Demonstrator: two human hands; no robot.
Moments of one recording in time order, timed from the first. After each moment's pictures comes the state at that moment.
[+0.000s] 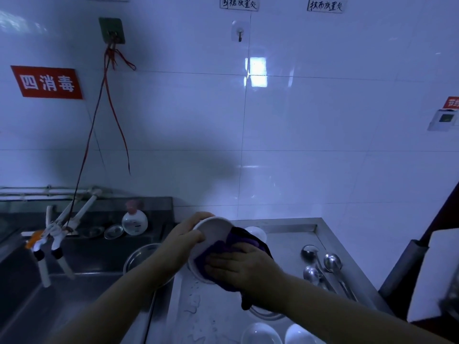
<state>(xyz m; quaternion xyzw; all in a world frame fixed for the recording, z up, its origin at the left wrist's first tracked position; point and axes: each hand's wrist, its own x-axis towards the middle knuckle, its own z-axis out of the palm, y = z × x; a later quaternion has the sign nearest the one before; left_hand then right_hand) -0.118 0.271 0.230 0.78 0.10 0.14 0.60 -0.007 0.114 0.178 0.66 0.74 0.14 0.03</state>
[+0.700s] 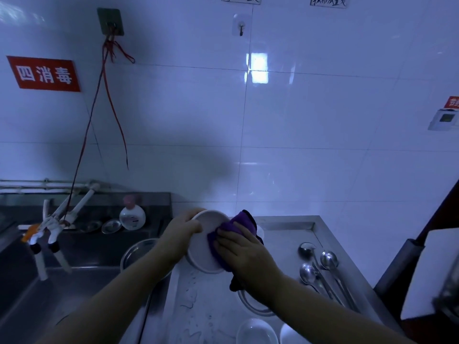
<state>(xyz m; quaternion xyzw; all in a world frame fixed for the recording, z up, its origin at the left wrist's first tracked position) -0.093 0.284 0.207 0.75 0.16 0.18 0.62 0.005 0.124 0.158 0.71 0.66 0.21 -0.09</state>
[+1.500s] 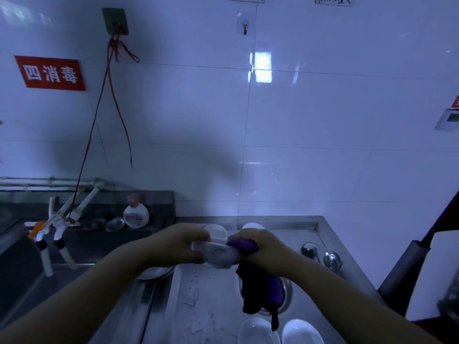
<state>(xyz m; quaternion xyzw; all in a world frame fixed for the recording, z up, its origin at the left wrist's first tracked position) -0.105 0.316 0.209 0.97 -0.04 -0.01 0.24 0.026 0.111 0.188 0.75 0.55 -0.14 -0.35</state>
